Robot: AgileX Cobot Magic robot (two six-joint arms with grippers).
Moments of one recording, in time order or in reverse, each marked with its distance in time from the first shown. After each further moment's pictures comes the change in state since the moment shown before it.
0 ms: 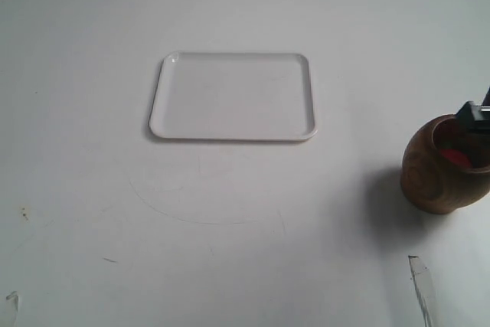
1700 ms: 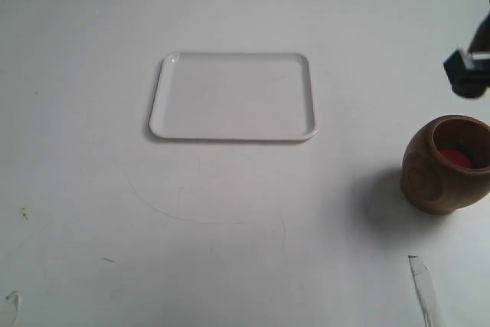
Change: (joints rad) left arm 0.000 0.000 0.000 0.000 0.000 0.000; right arm 0.000 -0.084 -0.178 -0.132 0.110 -0.022
